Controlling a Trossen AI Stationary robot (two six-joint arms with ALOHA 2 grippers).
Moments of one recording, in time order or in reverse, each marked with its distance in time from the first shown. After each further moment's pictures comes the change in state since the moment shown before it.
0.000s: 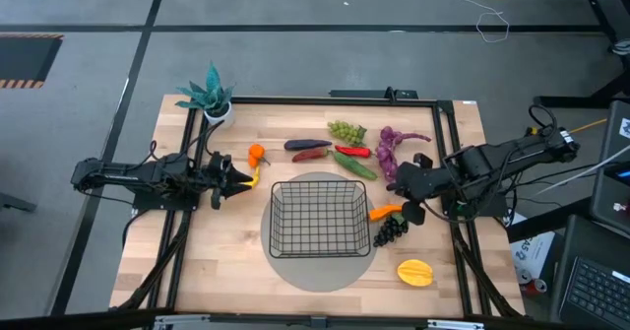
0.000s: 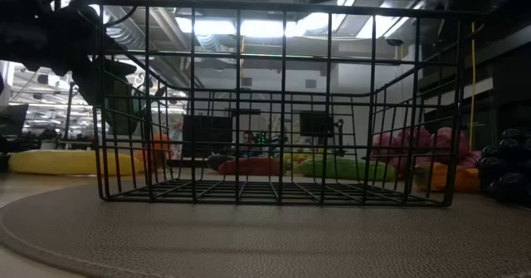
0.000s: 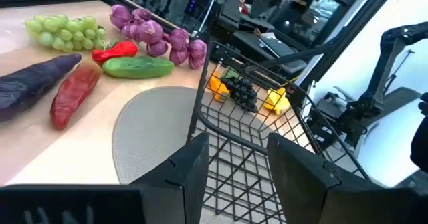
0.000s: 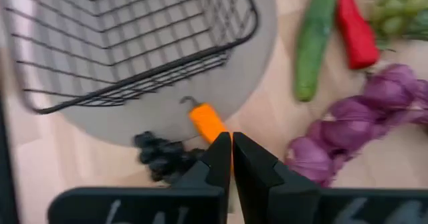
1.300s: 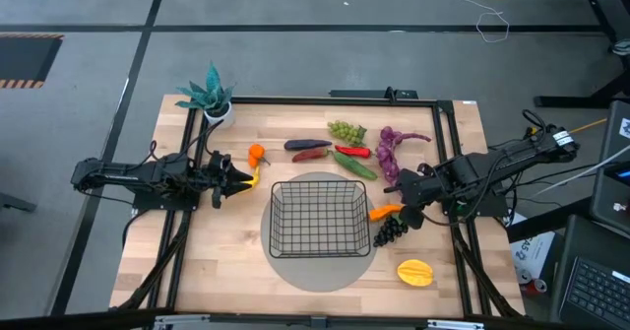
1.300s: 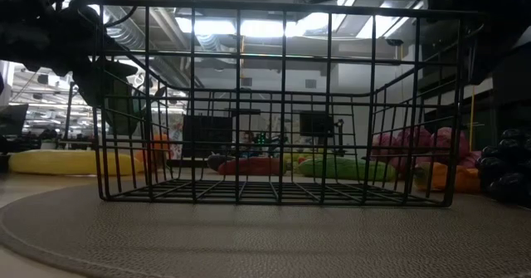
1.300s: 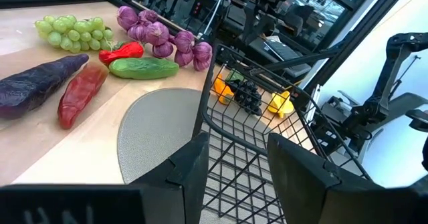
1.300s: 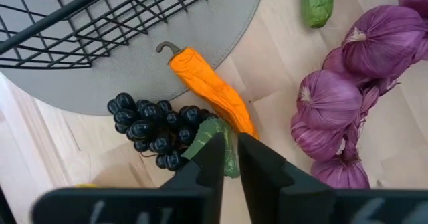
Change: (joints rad) left arm 0.000 0.000 0.000 -0.001 -0.024 -0.010; right arm 0.000 0.000 -0.163 0.025 -0.107 0.157
